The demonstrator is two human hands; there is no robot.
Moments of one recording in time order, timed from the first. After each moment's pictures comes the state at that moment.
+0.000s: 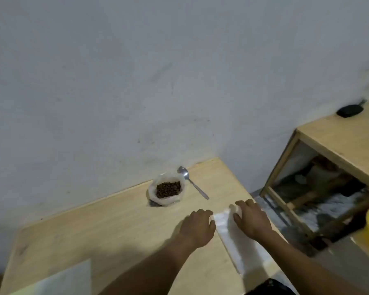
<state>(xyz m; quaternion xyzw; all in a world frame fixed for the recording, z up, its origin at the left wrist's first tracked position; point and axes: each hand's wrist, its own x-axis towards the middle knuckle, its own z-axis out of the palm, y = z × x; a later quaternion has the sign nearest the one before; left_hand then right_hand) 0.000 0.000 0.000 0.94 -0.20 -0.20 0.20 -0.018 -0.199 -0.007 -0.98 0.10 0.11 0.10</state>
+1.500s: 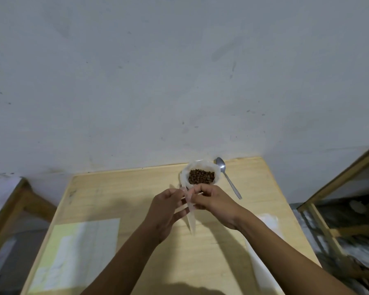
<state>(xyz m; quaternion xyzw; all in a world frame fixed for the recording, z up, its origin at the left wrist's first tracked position) -0.027 0.110 0.096 0.56 0.27 -0.11 0.78 0.021 -0.040 0.077 -0.68 -0.09 0.30 0.66</state>
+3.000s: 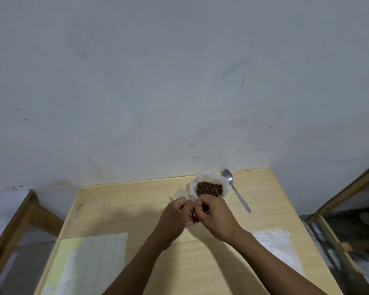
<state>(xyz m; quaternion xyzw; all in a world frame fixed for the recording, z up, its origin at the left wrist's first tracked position) -0.012 0.128 0.085 0.75 0.16 -0.10 0.64 0.026 -0.013 0.060 -0.85 -0.20 0.08 0.48</state>
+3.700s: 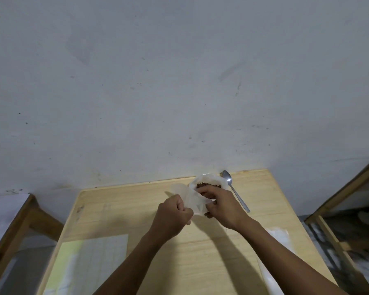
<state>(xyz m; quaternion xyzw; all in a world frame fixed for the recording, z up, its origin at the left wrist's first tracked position) -0.010 0.144 0.077 0.87 0.11 -0.04 0.48 0.041 -0.031 0.080 -0.85 -0.16 0.14 0.48</state>
